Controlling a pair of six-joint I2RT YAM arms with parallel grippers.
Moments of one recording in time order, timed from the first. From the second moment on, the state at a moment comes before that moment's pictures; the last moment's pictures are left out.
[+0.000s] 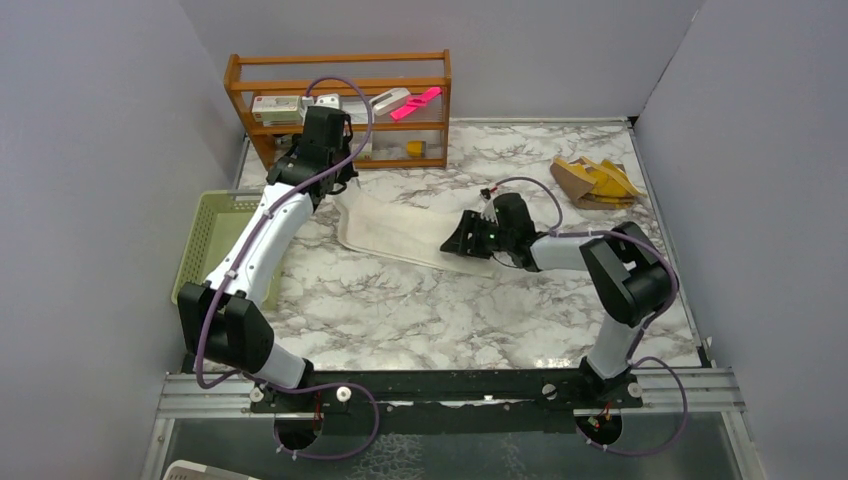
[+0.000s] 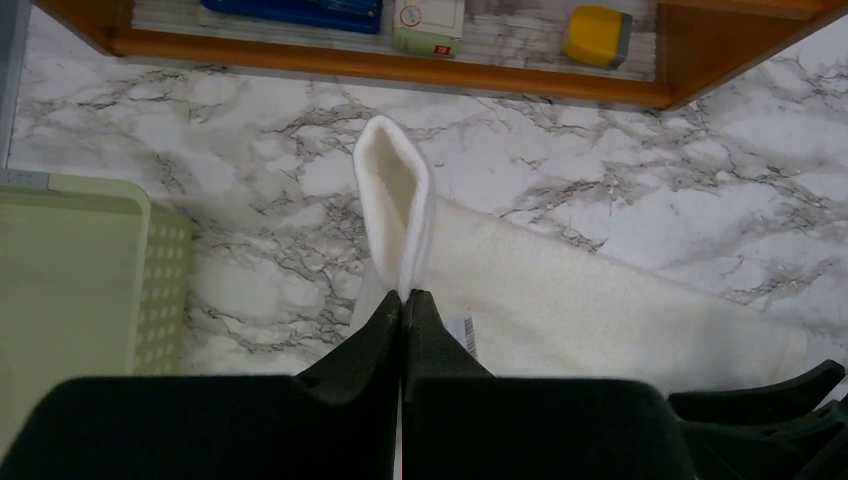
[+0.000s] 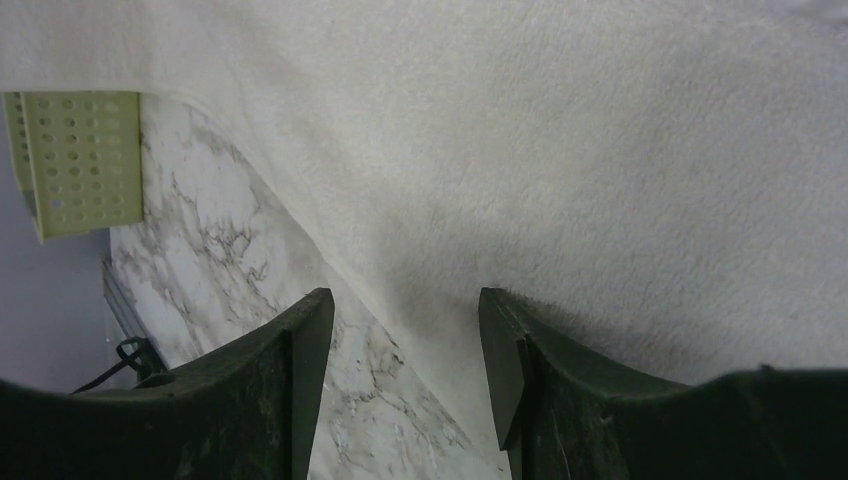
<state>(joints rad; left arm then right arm) -0.29 1.49 1.43 -0.60 -0.25 -0.33 0.50 1.82 0.81 0.41 -0.41 0.67</state>
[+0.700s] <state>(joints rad) -0.59 1.66 1.52 -0.64 -0.14 -0.40 0.27 1.15 0.86 -0.07 -0.14 0.49</state>
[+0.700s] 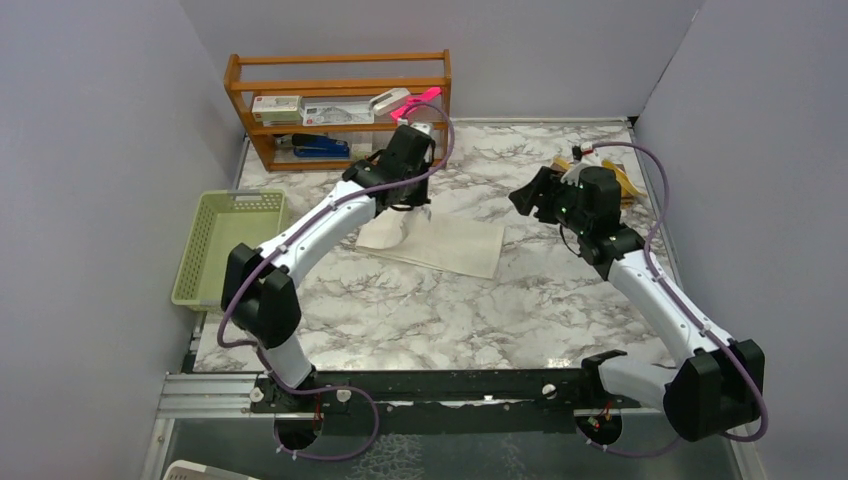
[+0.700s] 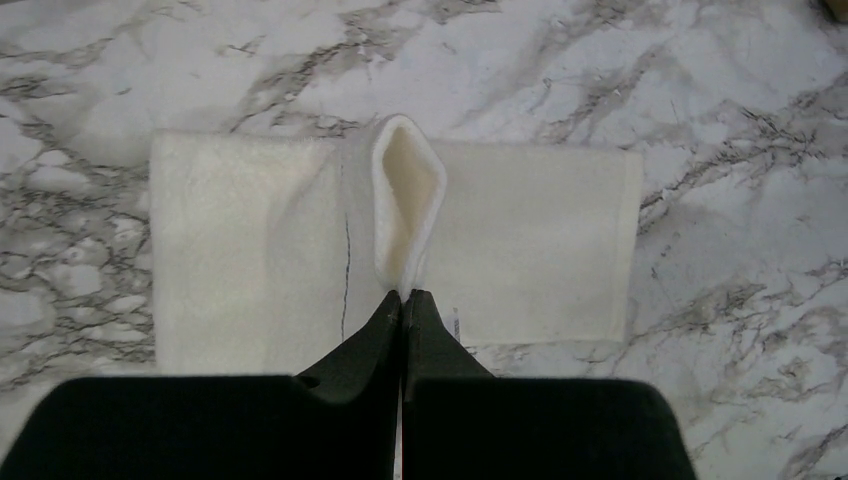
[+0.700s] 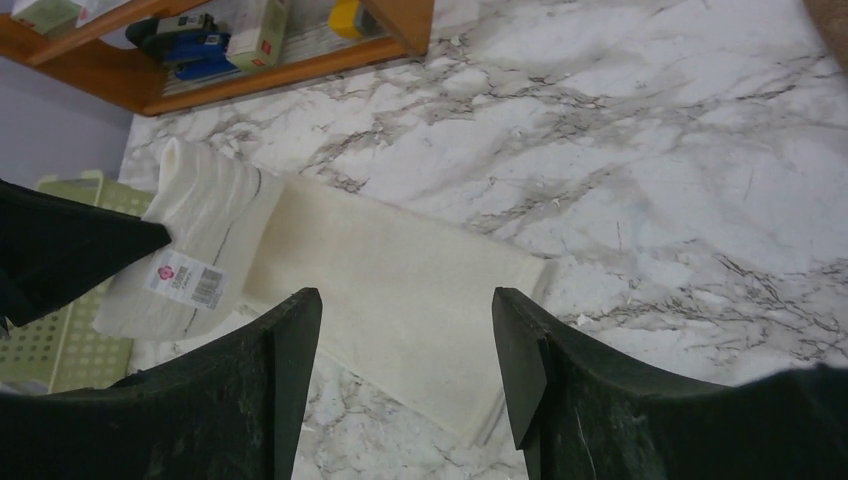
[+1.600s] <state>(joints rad) -0.80 1.94 1.74 -0.63 -0.14 -0.50 0.26 1.14 0.76 -0.12 -0.09 0.48</state>
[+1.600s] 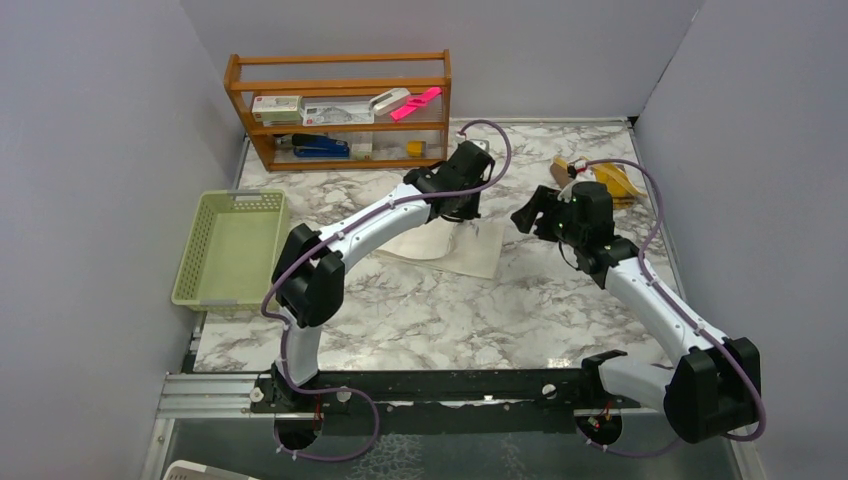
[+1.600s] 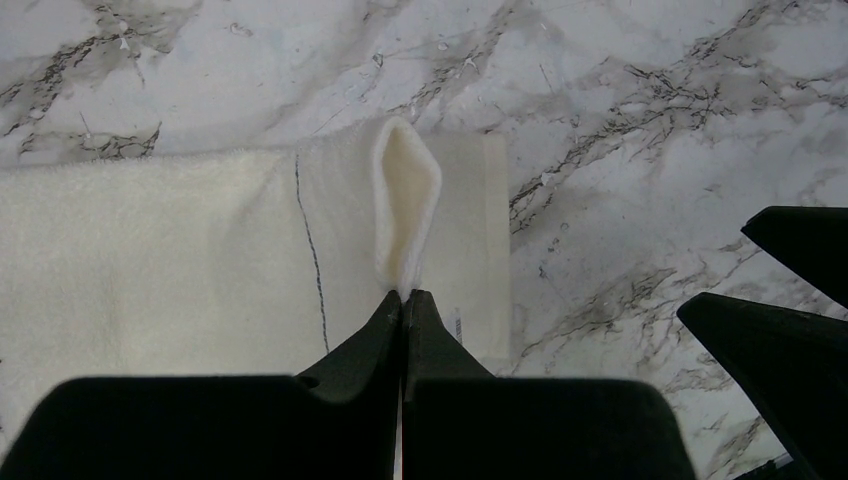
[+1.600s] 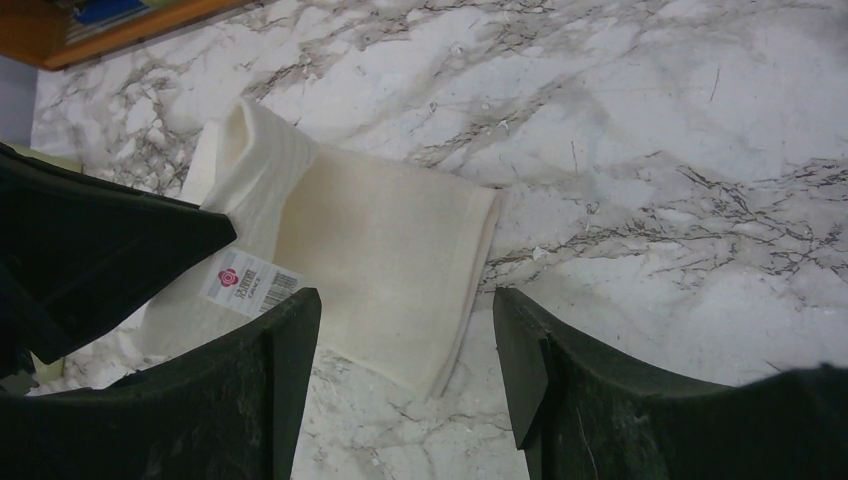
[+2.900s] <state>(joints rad) -0.81 2.10 1.66 -0.36 0.06 -0.66 0.25 1.15 0.69 -0.10 -0.09 0.48</state>
